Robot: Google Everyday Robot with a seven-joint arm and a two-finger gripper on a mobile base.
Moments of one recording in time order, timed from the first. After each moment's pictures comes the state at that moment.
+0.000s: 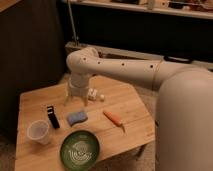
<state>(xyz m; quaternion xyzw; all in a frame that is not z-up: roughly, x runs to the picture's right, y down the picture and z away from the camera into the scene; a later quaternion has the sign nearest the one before) -0.153 0.063 0.707 -0.38 0.14 0.63 0.67</state>
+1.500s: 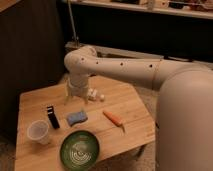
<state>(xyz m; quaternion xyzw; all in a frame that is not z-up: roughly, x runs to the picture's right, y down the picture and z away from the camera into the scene) -0.150 0.049 0.702 -0.33 0.12 0.60 0.72</state>
